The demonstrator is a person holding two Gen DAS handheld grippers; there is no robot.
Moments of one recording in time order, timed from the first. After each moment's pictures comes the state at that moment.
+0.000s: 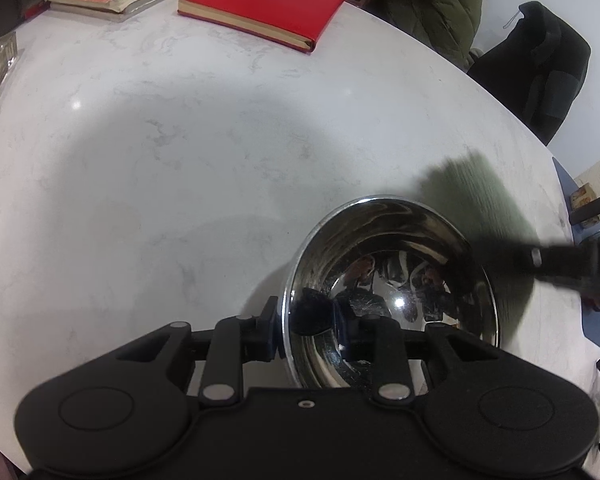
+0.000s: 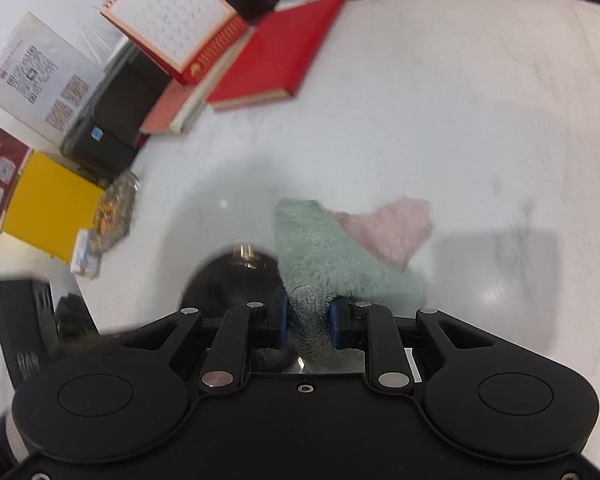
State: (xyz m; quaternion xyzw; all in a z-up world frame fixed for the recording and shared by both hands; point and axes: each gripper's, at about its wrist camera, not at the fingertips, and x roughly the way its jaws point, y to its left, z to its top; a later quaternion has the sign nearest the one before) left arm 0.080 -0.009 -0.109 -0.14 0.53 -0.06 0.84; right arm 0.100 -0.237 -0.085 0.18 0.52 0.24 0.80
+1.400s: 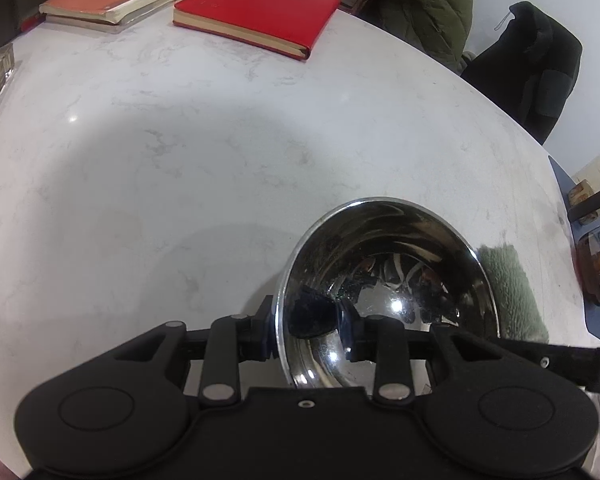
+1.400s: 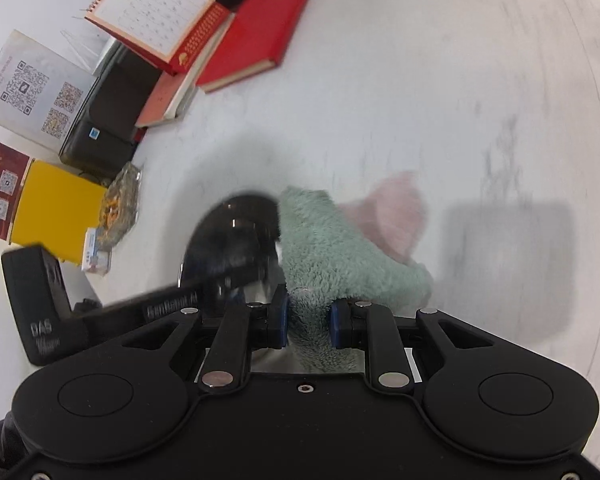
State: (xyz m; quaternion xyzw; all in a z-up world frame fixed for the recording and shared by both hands) left arm 0.081 -0.003 -0.111 -0.14 0.52 -0.07 0.84; right arm 0.048 -0.254 -0.105 0.24 0.55 0.22 0.77
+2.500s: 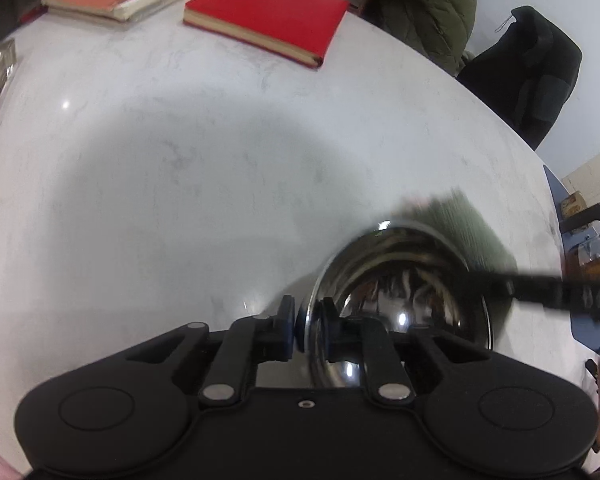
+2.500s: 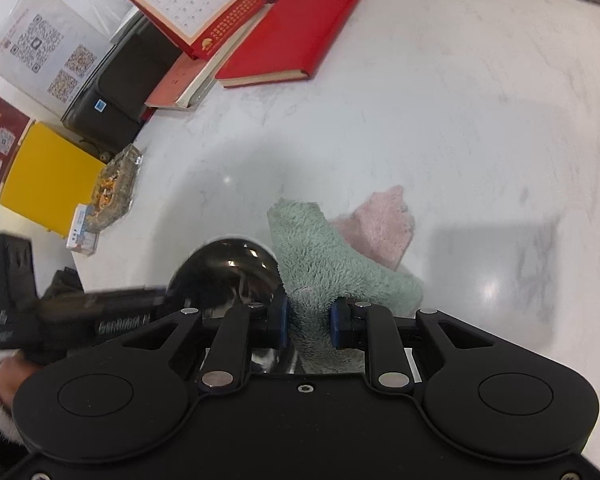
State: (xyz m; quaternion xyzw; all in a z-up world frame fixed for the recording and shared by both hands) left arm 0.079 0.015 -0.102 -0.15 0.54 -0.08 0.83; right arm 0.110 -0.221 -0.091 0.12 0.54 0.26 0.79
